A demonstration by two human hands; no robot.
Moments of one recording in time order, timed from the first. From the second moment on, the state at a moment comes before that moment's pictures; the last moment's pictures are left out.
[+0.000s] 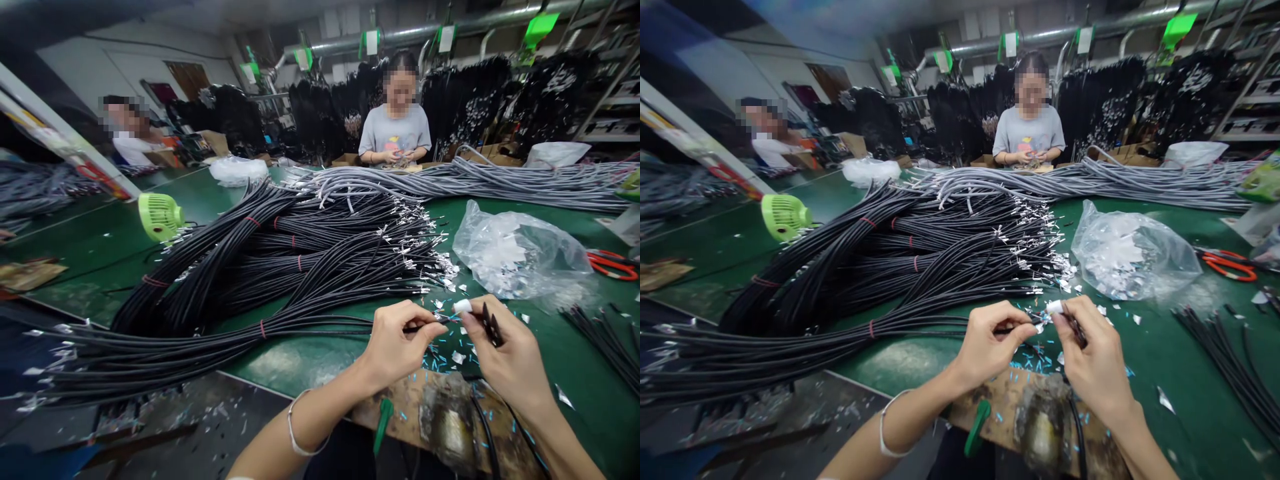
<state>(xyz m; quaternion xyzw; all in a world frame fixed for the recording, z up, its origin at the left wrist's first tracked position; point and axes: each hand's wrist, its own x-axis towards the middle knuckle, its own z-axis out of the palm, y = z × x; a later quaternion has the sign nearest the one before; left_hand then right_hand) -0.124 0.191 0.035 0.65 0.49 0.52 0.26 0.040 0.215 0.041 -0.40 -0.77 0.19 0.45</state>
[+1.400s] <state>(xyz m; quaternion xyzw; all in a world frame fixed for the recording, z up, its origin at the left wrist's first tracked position) -0.126 0.192 0.034 0.63 0.46 0.58 0.25 0.036 0.202 0.033 -0.42 -0.71 0.18 0.53</state>
